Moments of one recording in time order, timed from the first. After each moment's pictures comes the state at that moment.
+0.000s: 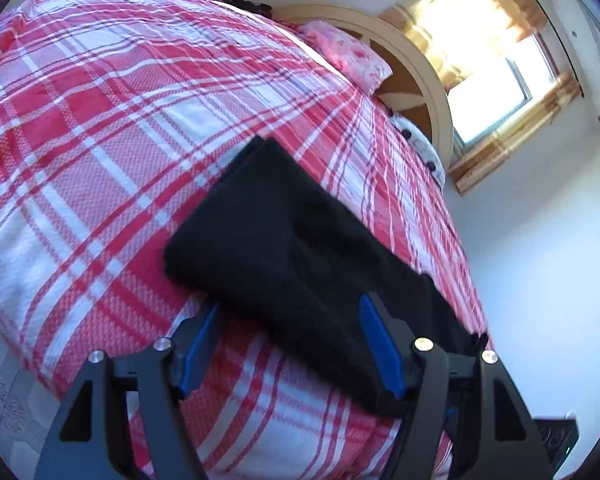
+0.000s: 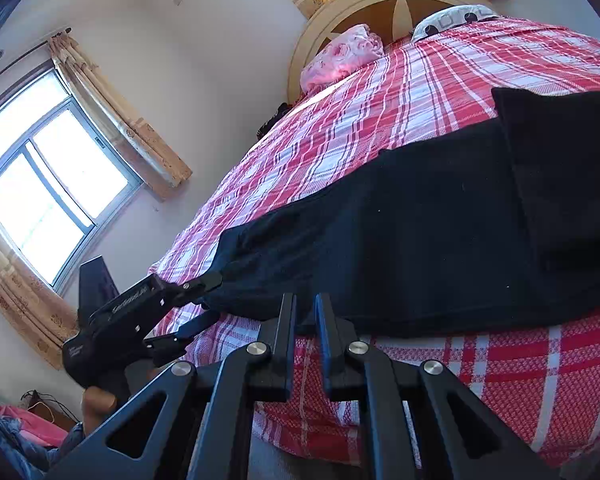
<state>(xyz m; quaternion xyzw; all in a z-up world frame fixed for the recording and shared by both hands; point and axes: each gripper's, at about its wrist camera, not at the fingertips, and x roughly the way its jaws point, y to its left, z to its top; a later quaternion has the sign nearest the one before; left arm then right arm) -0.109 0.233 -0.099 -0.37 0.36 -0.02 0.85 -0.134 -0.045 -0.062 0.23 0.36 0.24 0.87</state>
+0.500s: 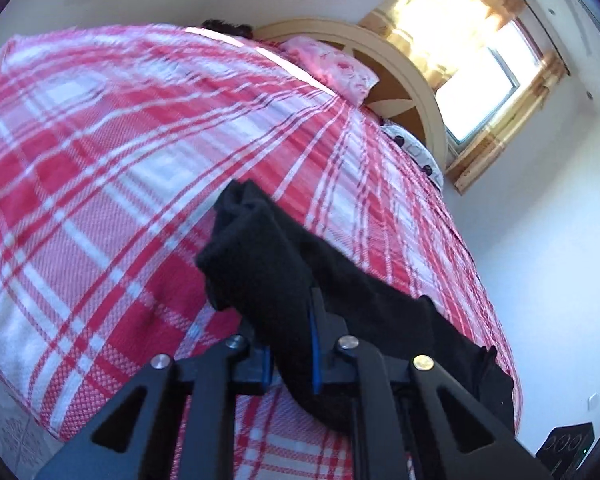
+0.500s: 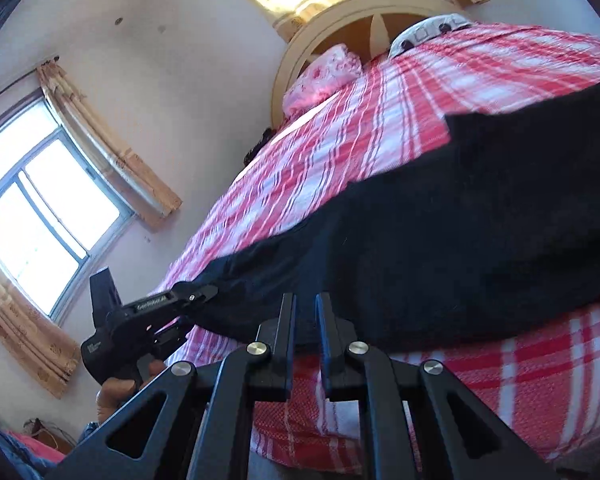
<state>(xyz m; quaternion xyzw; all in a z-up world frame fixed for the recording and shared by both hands) -0.090 0.223 -0.072 -0.31 0.34 -0.03 0.89 -0.139 -0.079 -0.052 0.26 0.32 0.20 0.89</state>
